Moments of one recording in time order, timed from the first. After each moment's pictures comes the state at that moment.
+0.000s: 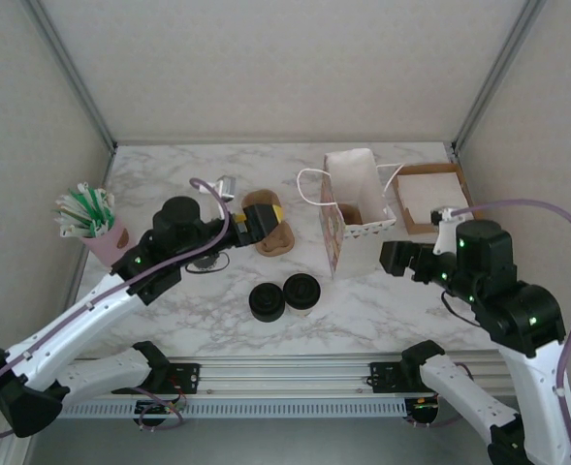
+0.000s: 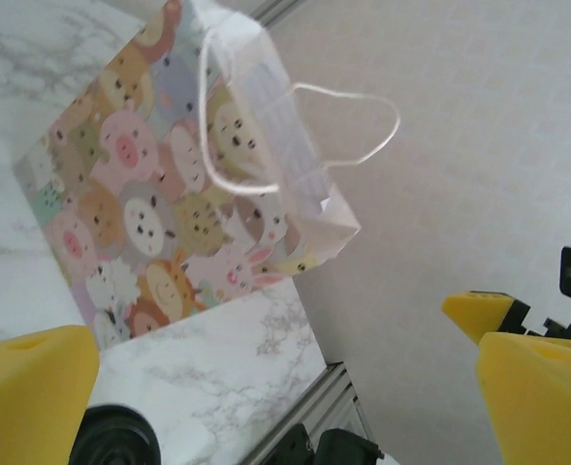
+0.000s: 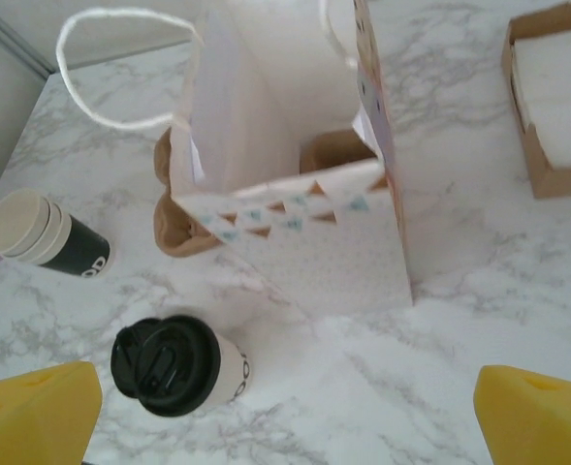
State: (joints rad) left arm -0.69 0.98 0.96 -0.20 0.23 -0.92; right arm 0.42 0.72 1.33 -1.25 -0.04 0.39
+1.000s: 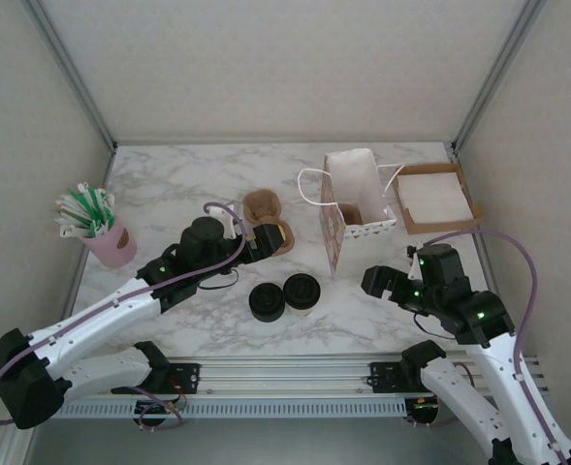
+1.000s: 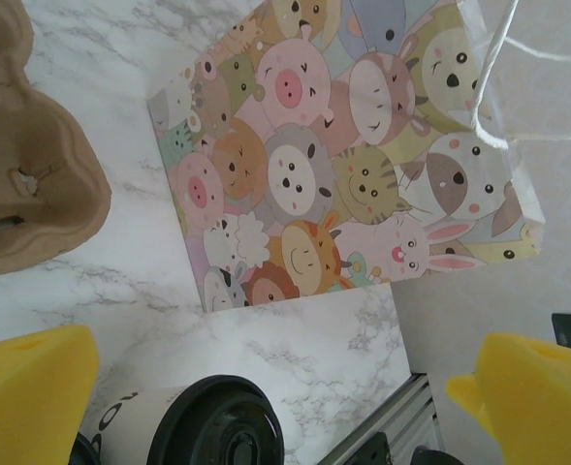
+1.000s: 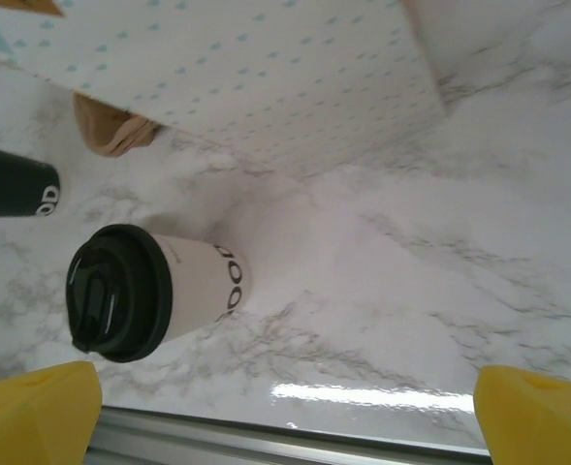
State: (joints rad) left arm -0.73 1.05 0.79 -0.13 0.09 -0.95; right arm 0.42 0.61 0.87 -1.13 -0.19 0.65
